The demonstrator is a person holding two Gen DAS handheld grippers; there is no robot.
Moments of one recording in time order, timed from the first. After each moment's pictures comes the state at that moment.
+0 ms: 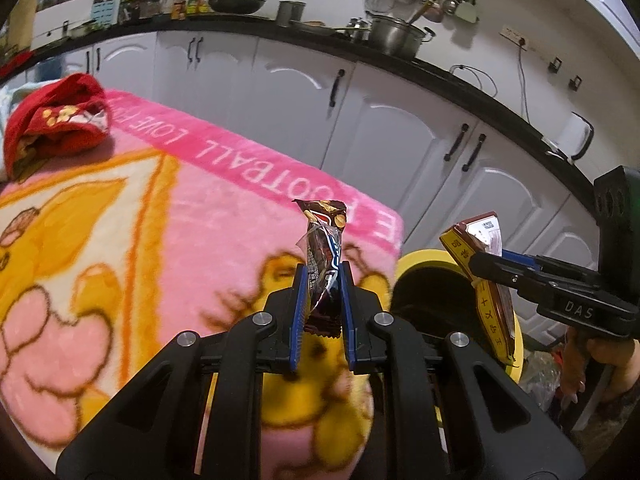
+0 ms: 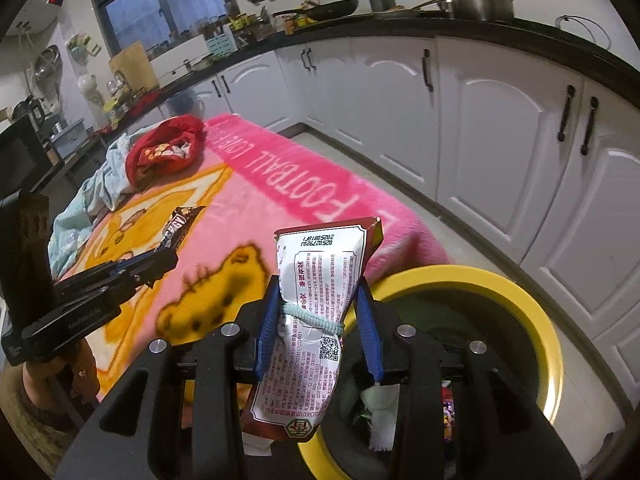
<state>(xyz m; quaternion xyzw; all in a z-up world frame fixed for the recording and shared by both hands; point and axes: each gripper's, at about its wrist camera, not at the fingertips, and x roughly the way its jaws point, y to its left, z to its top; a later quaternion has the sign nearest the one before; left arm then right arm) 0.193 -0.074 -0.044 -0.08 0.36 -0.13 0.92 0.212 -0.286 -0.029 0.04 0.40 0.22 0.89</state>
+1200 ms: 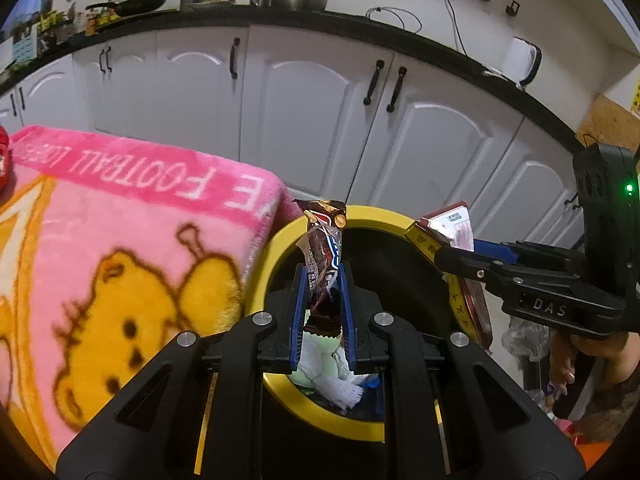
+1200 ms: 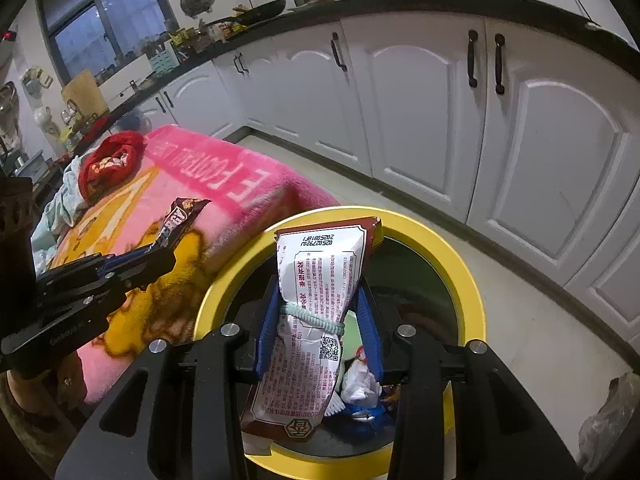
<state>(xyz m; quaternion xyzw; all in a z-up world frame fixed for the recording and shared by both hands) 0.199 -0.198 -0.072 0.00 0.39 -0.23 0.89 0.183 -0.384 -0.072 0.08 0.42 0.13 0.89</state>
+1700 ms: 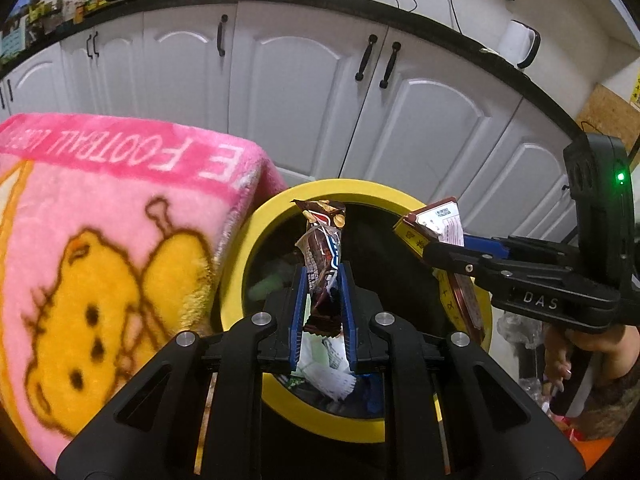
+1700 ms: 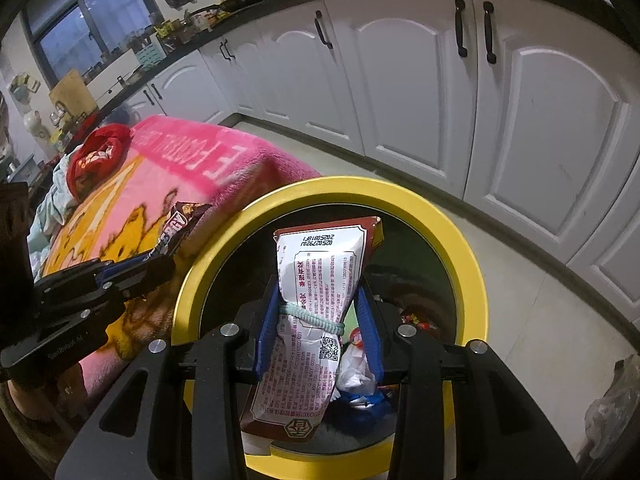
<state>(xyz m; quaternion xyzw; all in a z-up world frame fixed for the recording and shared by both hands) 0.202 -0.211 -0.096 0.00 0.41 -0.25 0.88 0.191 -0.394 -0.098 0.09 0.45 0.13 0.88</state>
